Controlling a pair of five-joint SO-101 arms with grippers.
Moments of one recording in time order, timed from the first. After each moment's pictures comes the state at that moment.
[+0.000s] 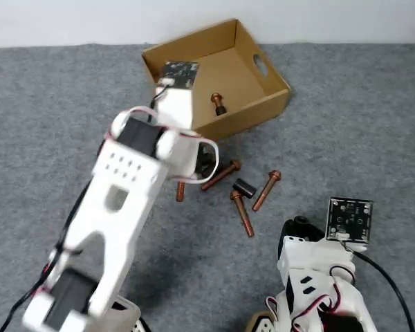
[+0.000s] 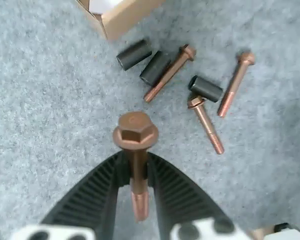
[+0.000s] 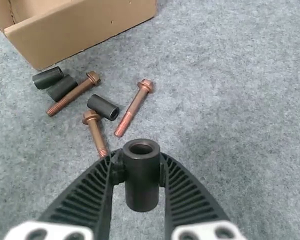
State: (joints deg) left arm 22.4 -9.4 -2.7 95.2 25.5; right arm -0.9 -104.0 62.2 89.3 -6.0
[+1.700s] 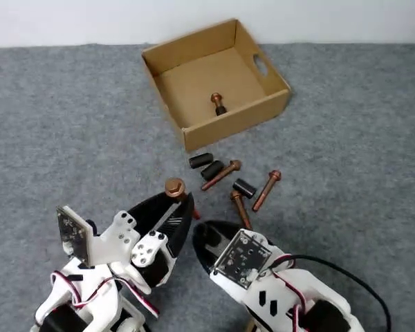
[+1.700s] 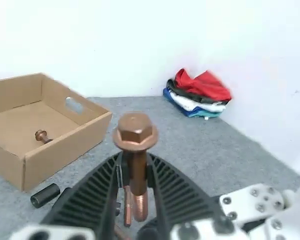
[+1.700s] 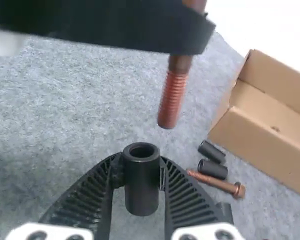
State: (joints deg) left arm 35.3 -103.4 68.0 55.4 27.4; right arm -48.0 -103.6 70.2 66.7 15.8
